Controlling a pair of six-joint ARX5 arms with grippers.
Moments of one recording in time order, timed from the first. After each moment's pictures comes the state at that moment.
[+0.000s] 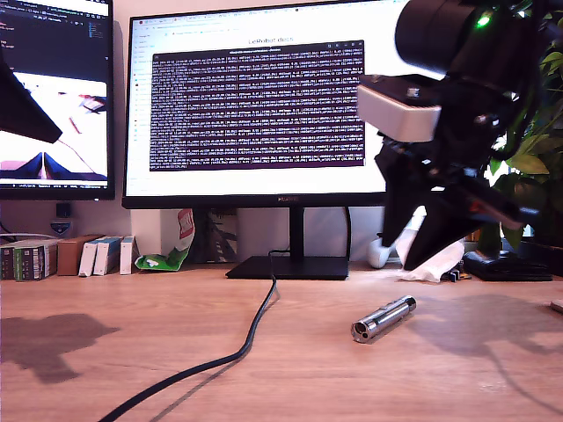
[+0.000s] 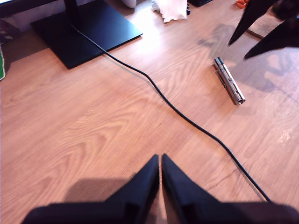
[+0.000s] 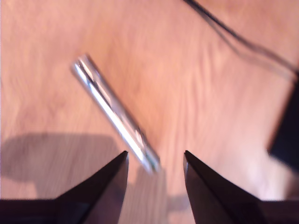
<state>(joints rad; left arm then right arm) -0.13 0.97 0.71 -0.47 0.62 0.39 0.48 1.57 1.01 -0.50 -0.14 -1.49</state>
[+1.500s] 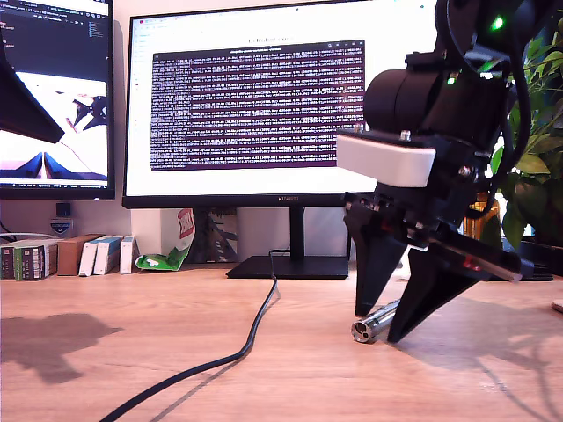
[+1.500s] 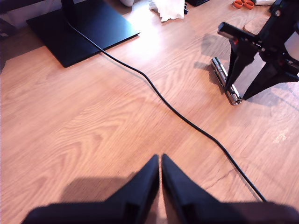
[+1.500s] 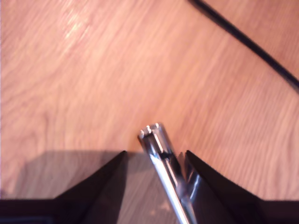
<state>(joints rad) -0.14 0.97 0.71 -0.48 0.62 0.37 0.52 1.73 1.04 -0.57 -0.28 -1.60</state>
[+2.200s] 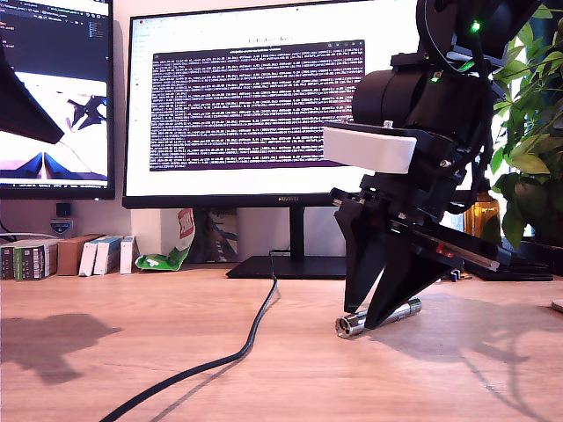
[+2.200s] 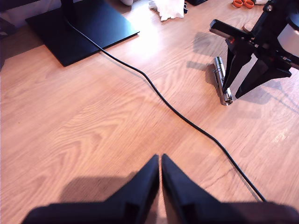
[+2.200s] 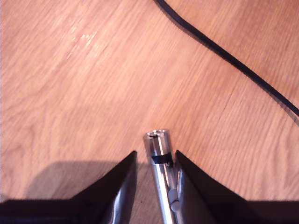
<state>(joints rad) -0.14 0.97 0.71 -0.48 0.62 0.37 0.52 1.78 1.11 -0.61 -0.30 -1.60</state>
